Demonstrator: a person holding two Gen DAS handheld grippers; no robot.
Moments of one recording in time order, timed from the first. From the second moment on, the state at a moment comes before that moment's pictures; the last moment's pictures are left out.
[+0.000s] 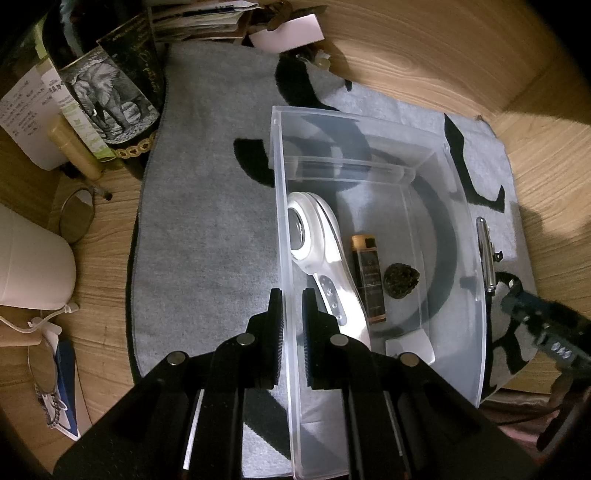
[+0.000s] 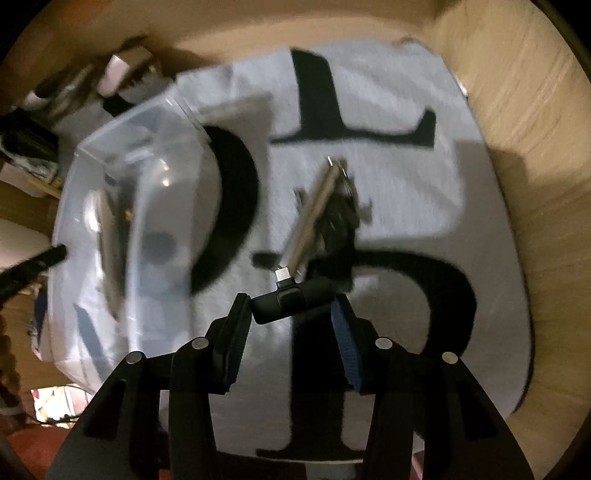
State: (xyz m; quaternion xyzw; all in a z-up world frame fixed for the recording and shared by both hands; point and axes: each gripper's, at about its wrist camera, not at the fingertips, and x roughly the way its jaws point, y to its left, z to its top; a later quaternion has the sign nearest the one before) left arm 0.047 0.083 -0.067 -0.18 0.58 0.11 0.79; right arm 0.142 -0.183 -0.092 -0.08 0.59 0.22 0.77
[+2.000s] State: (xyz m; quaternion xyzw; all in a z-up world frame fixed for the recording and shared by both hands) left arm 0.050 0.084 -0.071 -0.19 0.59 0.09 0.78; right arm 0.120 -0.052 -0.081 -0.12 0.60 0.35 0.71
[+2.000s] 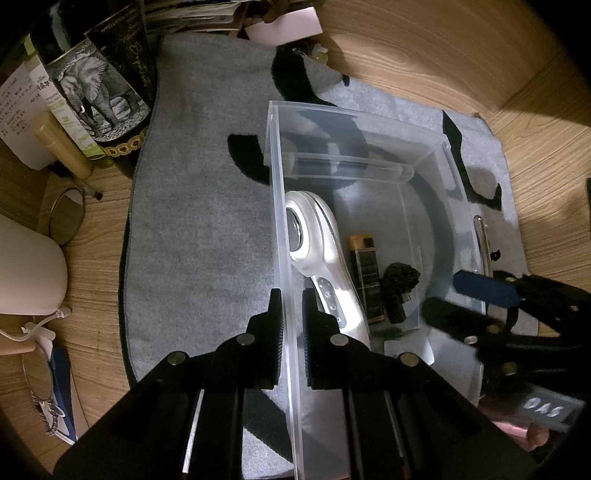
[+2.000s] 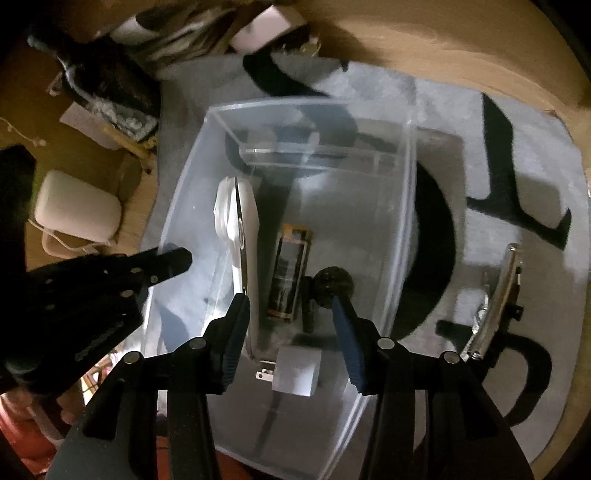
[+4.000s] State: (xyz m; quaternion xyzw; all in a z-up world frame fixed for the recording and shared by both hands) left arm 0.054 0.084 -0.073 -0.19 0.59 0.13 0.77; right arm 0.207 -0.188 -0.095 -0.01 0.59 0.21 0.78
